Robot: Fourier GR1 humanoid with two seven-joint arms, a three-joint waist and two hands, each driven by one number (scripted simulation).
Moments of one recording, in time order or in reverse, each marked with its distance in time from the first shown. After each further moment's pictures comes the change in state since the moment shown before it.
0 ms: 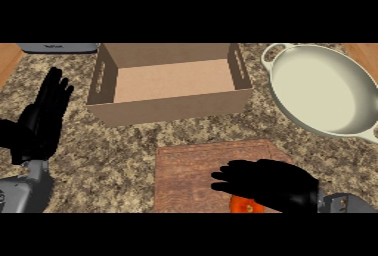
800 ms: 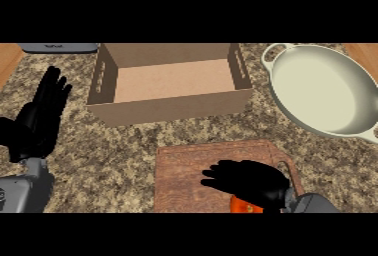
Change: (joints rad) left arm -0.014 -0.040 0.063 0.018 -0.044 -0.061 0.006; right arm 0.048 0.182 0.006 0.189 0.284 -0.059 -0.103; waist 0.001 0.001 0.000
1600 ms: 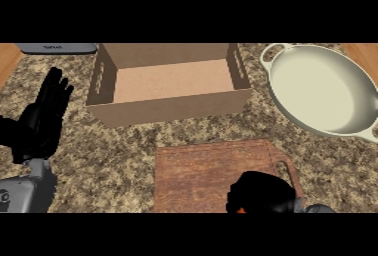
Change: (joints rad) left arm 0.003 -0.039 0.016 -0.014 -0.043 -0.011 0.016; right arm 0.081 -0.041 0.006 0.000 0.167 -0.112 -0.234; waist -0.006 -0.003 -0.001
